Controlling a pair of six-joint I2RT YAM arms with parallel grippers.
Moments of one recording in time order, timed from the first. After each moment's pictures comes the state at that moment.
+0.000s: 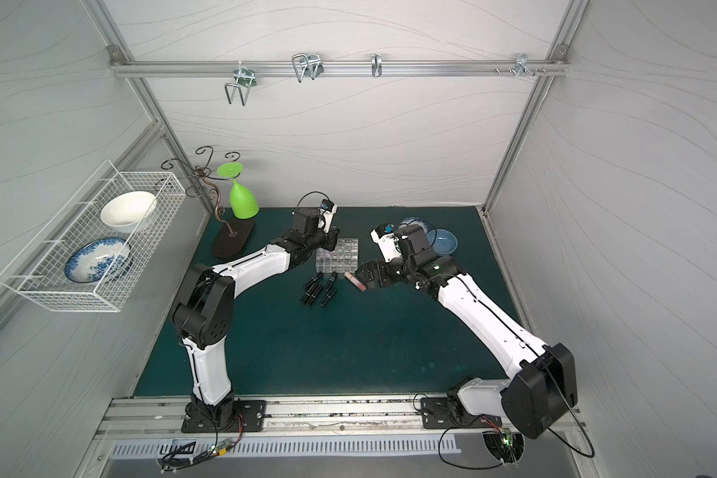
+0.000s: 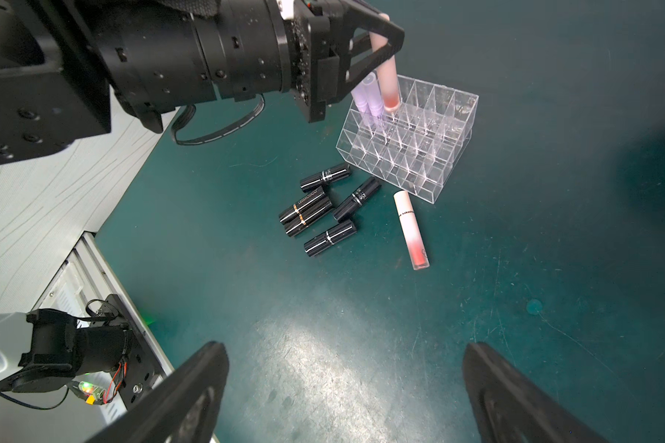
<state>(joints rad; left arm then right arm) -0.47 1.94 1.41 0.01 0.02 -0.02 0.58 1.30 1.15 -0.58 -0.33 0.17</state>
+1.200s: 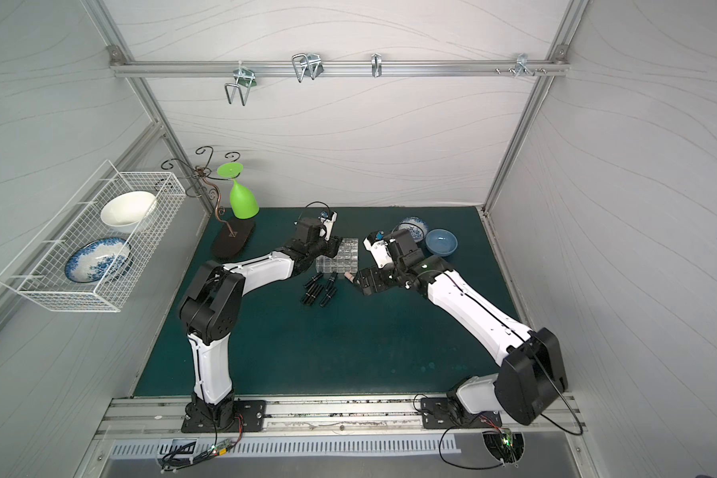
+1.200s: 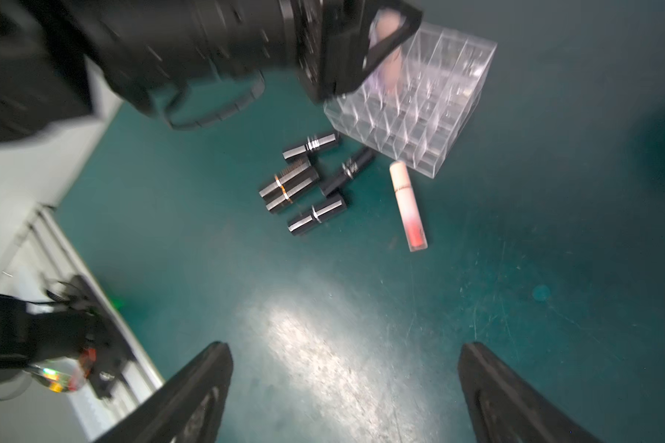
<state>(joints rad) -0.47 1.97 1.31 0.14 0.00 -0.06 0.65 1.41 1.16 -0.63 -0.25 0.13</state>
